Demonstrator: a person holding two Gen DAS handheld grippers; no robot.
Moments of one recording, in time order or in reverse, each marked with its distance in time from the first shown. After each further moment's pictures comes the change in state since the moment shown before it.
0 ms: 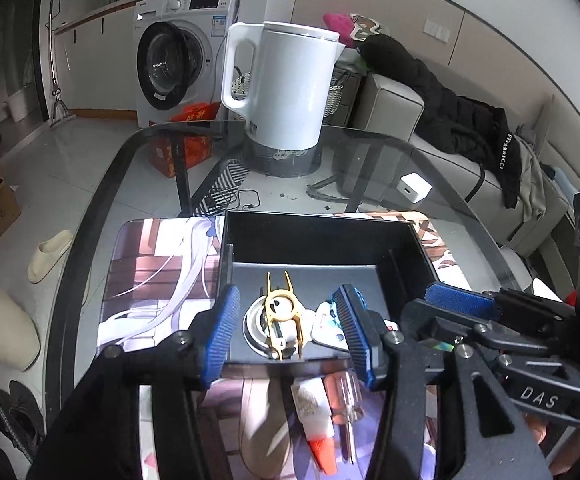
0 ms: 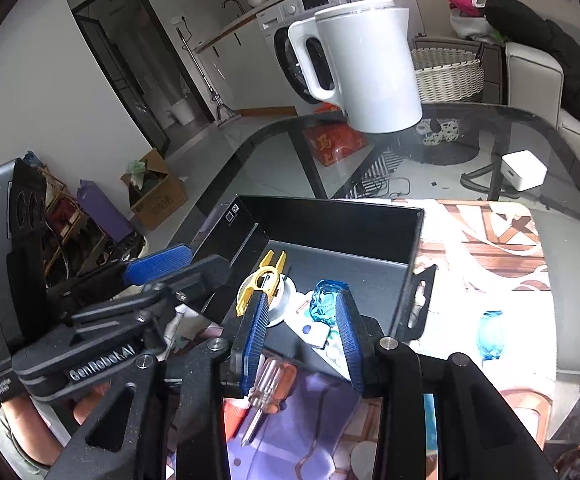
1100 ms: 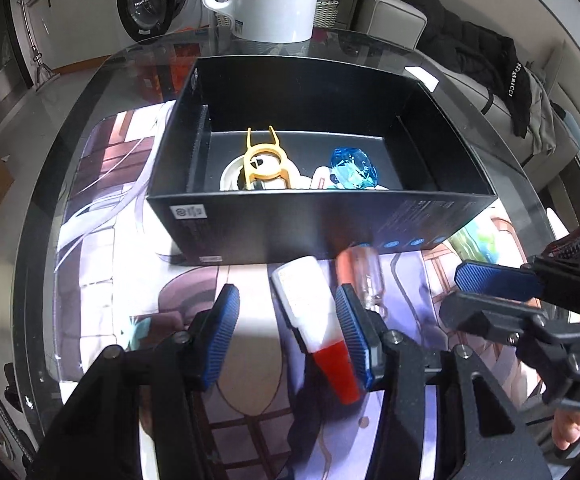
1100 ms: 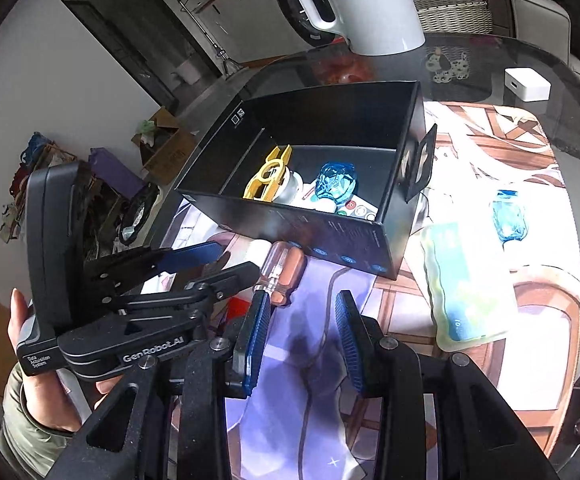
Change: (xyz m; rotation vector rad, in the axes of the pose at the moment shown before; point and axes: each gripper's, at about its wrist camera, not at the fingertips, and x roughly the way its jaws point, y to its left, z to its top) left arm 0.038 -0.012 -0.061 0.048 0.282 0.024; right arm -0.001 -0.010 -0.054 0.042 0.209 0.078
